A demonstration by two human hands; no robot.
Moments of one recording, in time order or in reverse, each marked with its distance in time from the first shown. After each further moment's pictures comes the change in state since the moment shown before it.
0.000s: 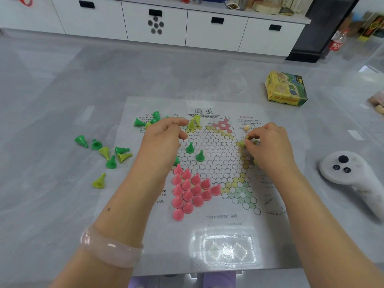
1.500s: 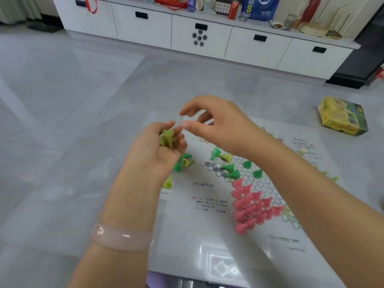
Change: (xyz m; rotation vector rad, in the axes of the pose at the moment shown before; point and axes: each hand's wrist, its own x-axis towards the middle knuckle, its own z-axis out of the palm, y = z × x) left_hand 0.028 -0.007 -0.111 -0.992 0.105 -0.329; right_hand -0.006 -0.211 -0.009 0.450 -0.393 -0.660
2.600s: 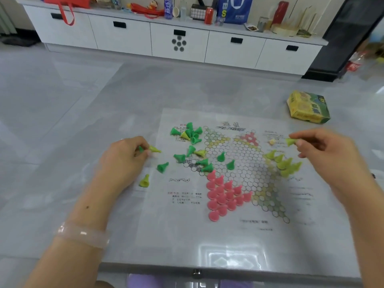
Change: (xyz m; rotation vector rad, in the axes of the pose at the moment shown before) left_hand 0.008 -0.004 -0.043 1.714 0.018 0.669; right_hand -0.150 0.087 -0.086 0.087 0.575 0.579
